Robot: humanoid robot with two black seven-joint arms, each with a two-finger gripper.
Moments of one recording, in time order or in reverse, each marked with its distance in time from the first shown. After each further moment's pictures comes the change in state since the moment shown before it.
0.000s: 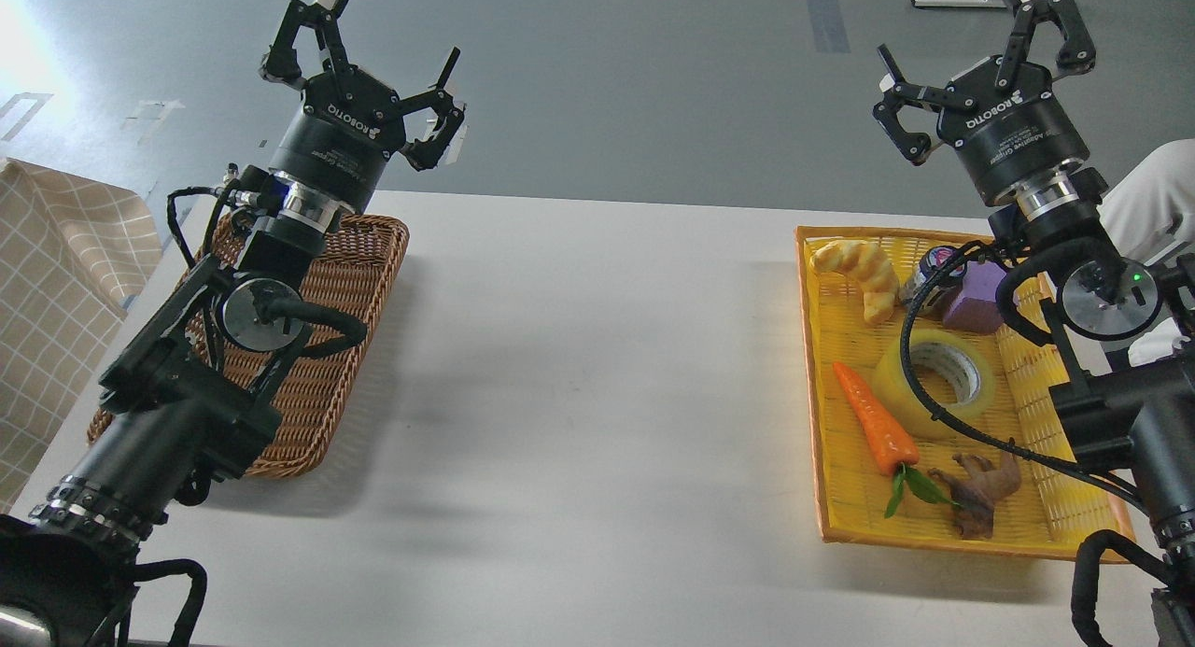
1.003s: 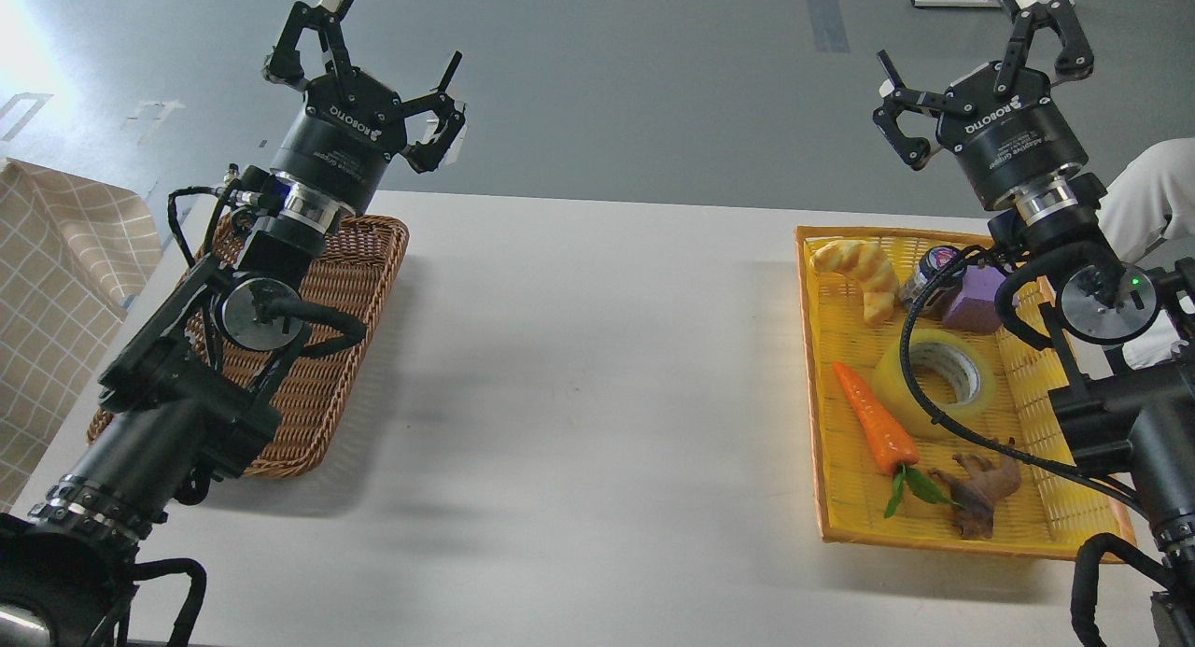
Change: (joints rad) left arm -0.003 0.001 0.002 0.004 0.004 0.000 0.010; right arm -0.005 0.001 0.000 -0.002 0.000 0.000 0.000
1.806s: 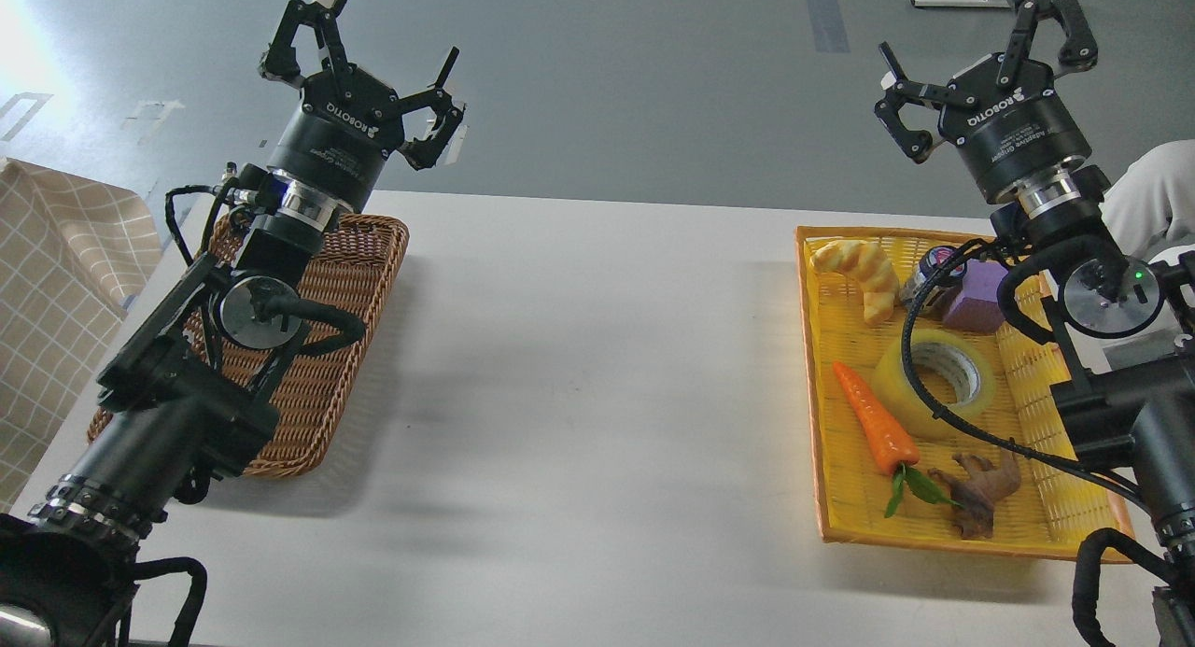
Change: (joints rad) left arm 0.000 -0.001 -0.009 0.004 -0.003 0.000 0.005; right arm 0.007 -0.003 0.000 0.000 -0.002 0.000 0.000
